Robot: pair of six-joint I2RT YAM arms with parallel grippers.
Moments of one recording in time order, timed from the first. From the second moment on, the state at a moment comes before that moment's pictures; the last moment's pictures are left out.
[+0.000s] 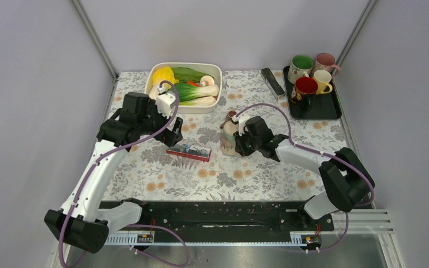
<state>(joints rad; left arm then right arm) -0.29 1.10 1.21 -0.87 0.33 0.22 0.65 1.52 0.81 -0.04 -0.11 0.05</state>
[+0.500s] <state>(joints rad) -0.30 0.86 1.24 -1.14 0.20 0.90 0.61 1.23 0.95 -0.04 -0.59 0.55</state>
